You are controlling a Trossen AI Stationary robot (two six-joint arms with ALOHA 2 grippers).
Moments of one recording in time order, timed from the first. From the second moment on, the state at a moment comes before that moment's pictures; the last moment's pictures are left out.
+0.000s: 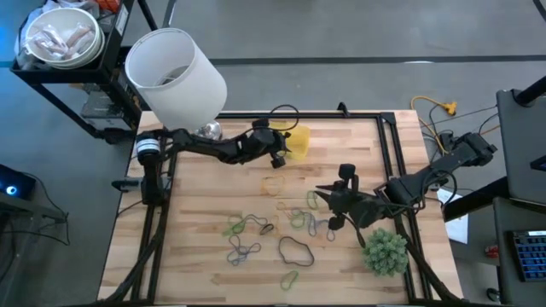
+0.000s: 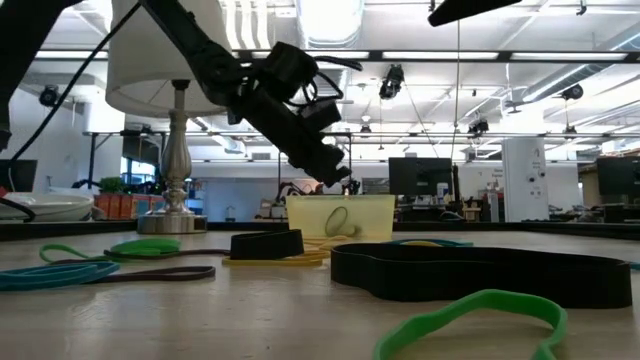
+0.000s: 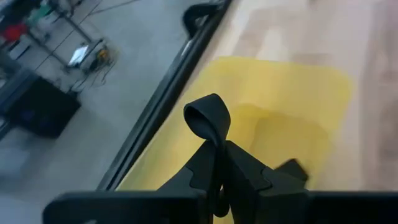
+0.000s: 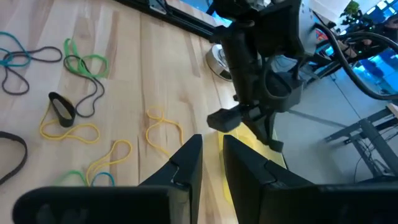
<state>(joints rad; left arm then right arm) 0.29 1.86 1.08 0.30 -0.40 0.27 0.50 1.25 0.97 -0.44 0.84 0.02</state>
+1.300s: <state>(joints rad) 0.02 1.51 1.04 -0.20 -0.34 0.22 0.50 1.26 0.89 -0.38 0.80 0.14</state>
